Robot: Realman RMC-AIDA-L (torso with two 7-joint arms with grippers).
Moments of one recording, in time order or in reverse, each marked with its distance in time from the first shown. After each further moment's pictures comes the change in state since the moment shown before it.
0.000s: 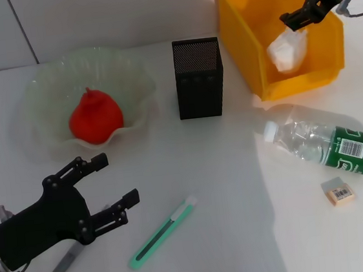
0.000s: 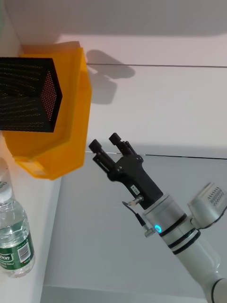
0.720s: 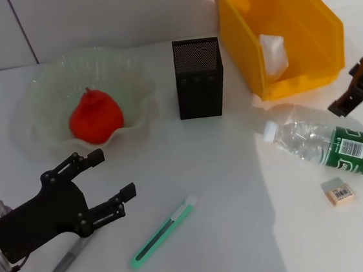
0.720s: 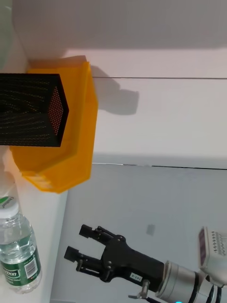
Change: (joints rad) left arm -0.011 0.000 -0.005 0.000 0.000 -0.042 0.000; right arm 0.032 -0.003 0.018 -0.183 -0.133 -0.669 0.228
